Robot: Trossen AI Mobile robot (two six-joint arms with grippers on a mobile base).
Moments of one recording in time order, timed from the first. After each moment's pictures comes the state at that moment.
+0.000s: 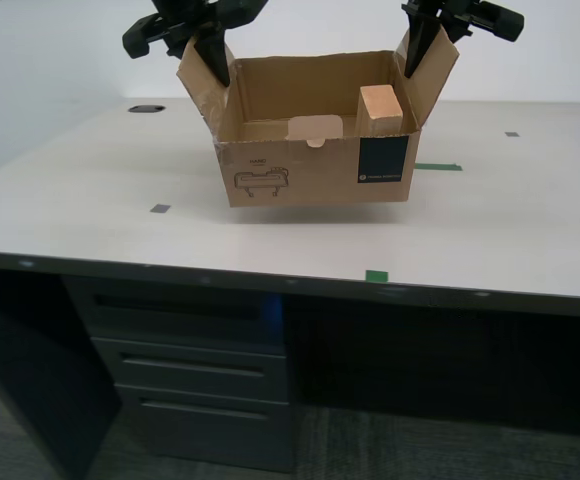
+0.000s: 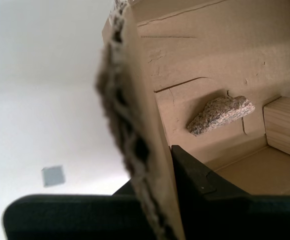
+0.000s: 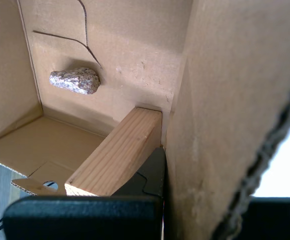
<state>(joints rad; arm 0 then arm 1) 0.33 2.08 1.93 -1.19 -0.32 0.21 -0.40 2.04 1.81 -0.91 0.21 -0.07</state>
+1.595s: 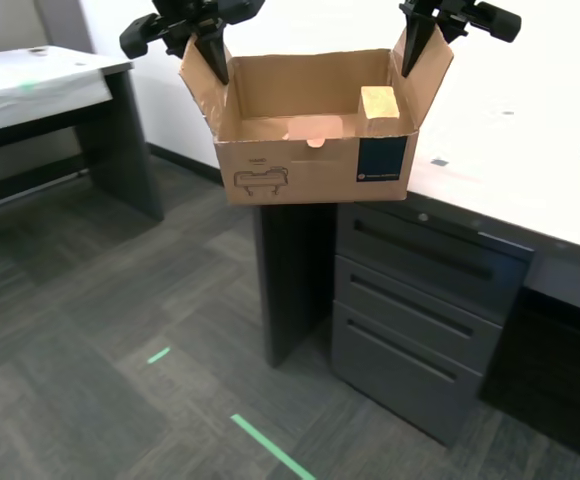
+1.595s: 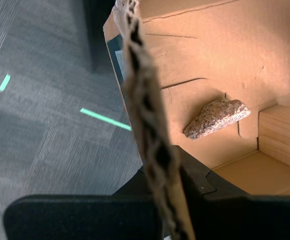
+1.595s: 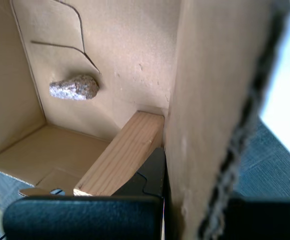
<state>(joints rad) 0.33 2.08 1.93 -1.16 -0.31 0.28 -0.40 2.04 1.81 -0.91 0.21 -0.15</state>
